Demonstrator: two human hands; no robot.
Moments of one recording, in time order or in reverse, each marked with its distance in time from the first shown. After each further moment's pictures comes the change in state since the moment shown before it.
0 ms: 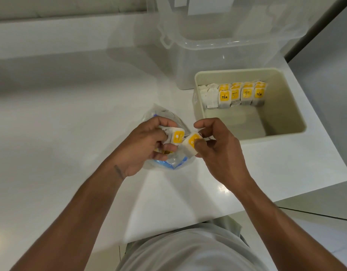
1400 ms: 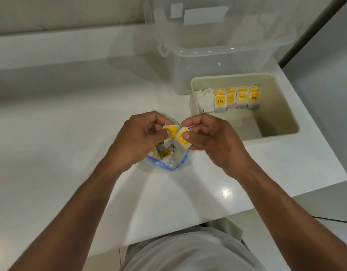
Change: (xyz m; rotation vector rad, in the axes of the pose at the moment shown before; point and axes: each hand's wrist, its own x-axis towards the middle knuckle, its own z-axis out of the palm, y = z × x) left_hand -0.004 0.011 -0.004 0.405 0.176 0.303; right_hand 0.023 -0.023 -0.015 0.264 -0.251 0.151
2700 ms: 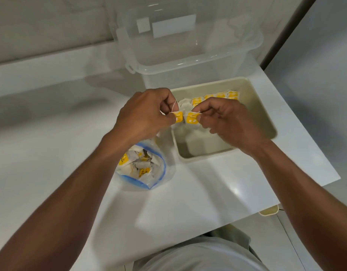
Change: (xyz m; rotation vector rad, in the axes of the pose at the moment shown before) left_hand 0.077 0.080 0.042 0.581 0.021 0.216; right_hand 0.036 -0.003 -0.104 -0.304 0.124 -0.213
